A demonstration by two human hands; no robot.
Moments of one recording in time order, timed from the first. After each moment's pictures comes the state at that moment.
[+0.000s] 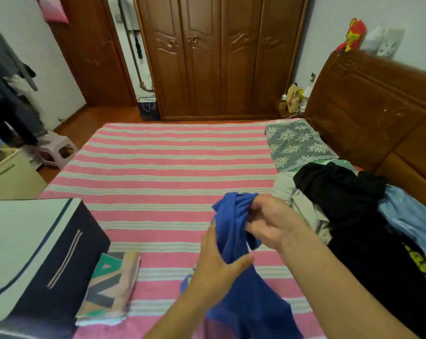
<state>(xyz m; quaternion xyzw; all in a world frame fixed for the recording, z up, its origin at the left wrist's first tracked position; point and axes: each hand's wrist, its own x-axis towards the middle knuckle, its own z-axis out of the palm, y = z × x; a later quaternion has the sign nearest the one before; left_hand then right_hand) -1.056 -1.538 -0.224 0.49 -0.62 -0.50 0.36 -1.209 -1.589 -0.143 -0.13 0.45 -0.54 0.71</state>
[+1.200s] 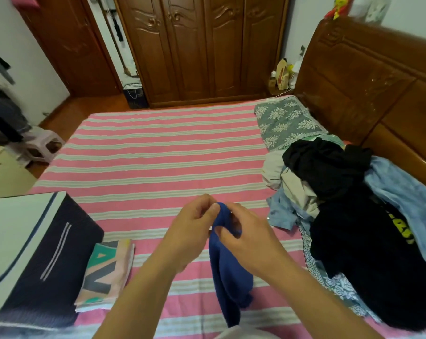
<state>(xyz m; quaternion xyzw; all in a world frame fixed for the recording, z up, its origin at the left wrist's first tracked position) -1.067 -1.542 -0.147 0.46 -0.62 -0.56 0.31 -1.217 -1.498 -0.179 -0.61 0.64 -0.35 0.32</state>
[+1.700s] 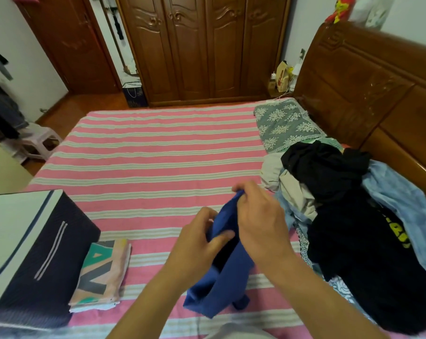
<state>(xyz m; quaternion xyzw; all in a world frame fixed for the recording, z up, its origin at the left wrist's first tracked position) -1.065 -1.528 -0.186 0.48 -0.72 -0.41 0.29 -1.212 -1.510 -0.143 -0.60 0.67 -0.43 0.10</state>
